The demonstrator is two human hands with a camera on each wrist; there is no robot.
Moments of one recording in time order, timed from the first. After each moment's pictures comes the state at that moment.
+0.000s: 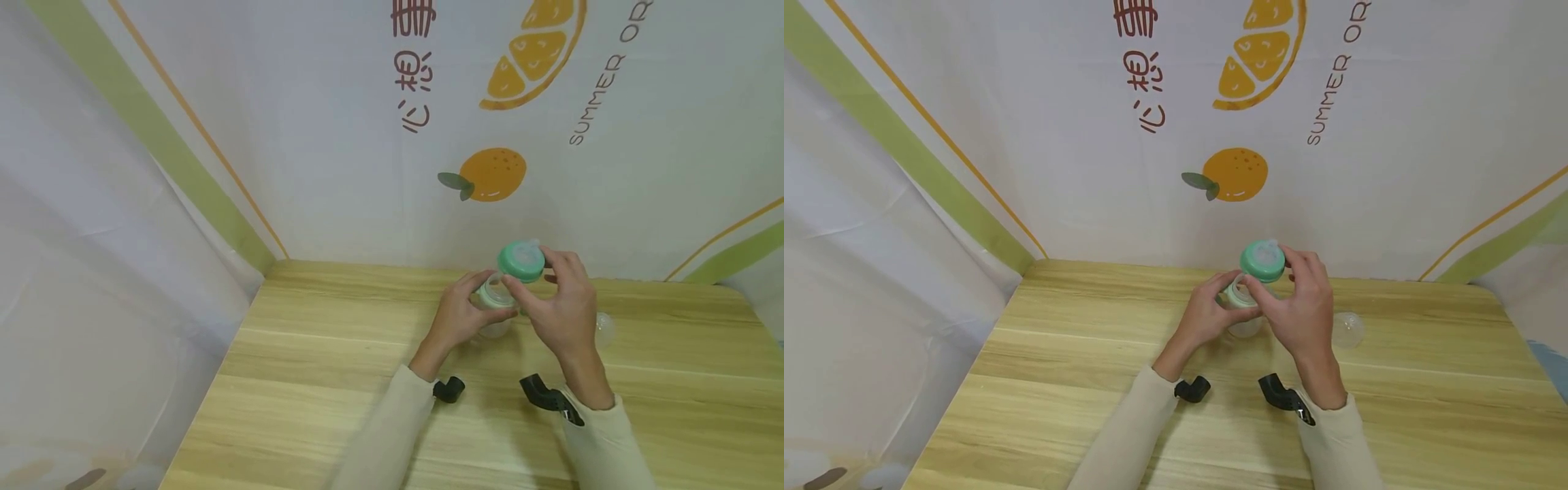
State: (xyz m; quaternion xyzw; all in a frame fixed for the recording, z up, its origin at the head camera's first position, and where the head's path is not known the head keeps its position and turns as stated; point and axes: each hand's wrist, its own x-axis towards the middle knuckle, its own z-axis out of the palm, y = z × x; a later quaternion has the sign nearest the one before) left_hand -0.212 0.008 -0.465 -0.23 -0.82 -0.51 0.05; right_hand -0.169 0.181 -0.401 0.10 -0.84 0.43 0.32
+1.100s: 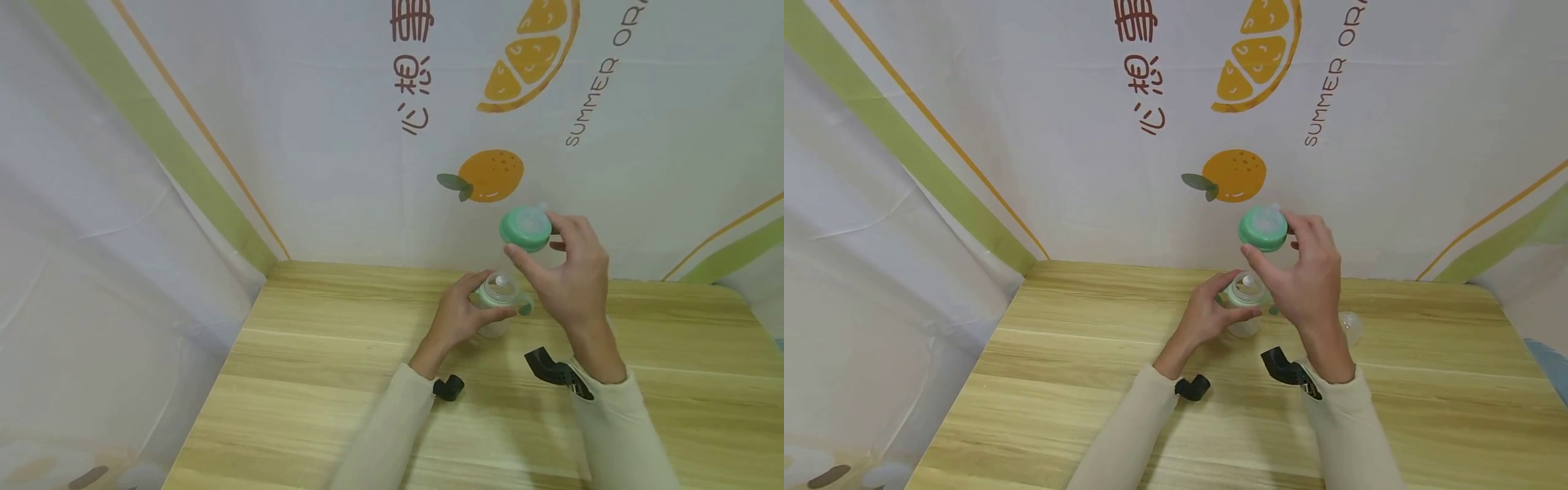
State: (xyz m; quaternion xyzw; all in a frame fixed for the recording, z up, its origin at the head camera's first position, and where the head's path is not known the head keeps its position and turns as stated) left_hand -0.209 0.009 -0.463 -0.21 -0.82 -0.54 0.03; right_hand -0.183 0.182 -0.352 0.13 -0.82 0.42 0.36
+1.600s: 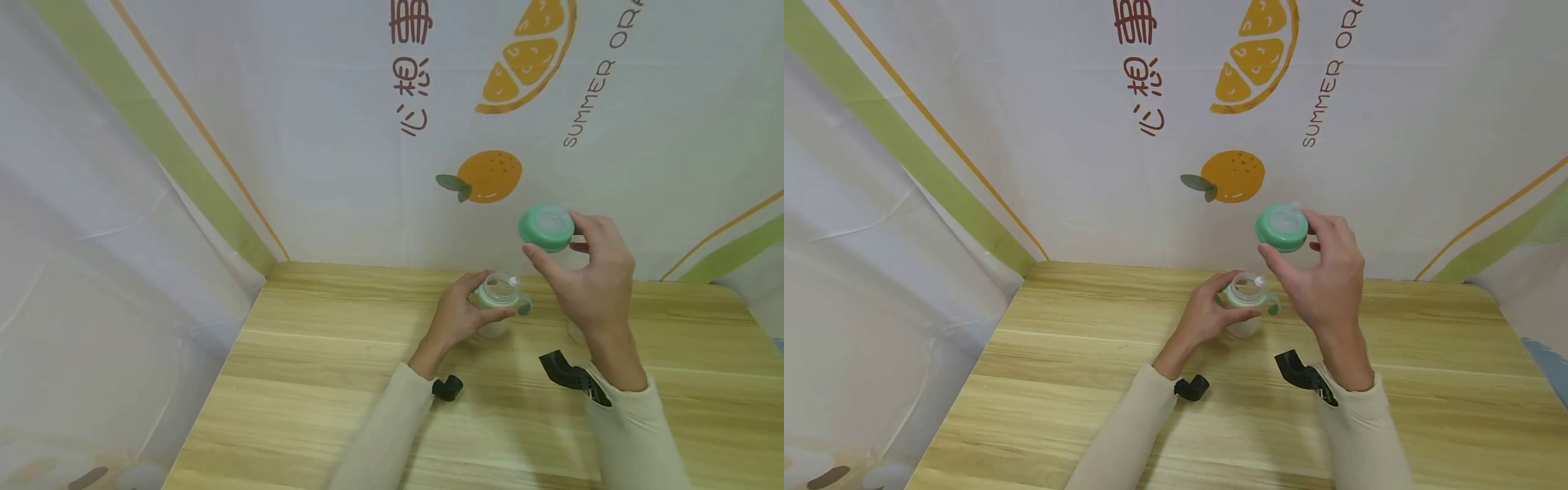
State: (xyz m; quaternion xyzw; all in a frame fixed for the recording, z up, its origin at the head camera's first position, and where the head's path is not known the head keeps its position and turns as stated) left_hand -0.209 0.009 -0.464 -0.22 -0.82 -0.53 0.04; right_hand -0.174 0.200 -0.346 0.12 -0.81 0.42 0.40
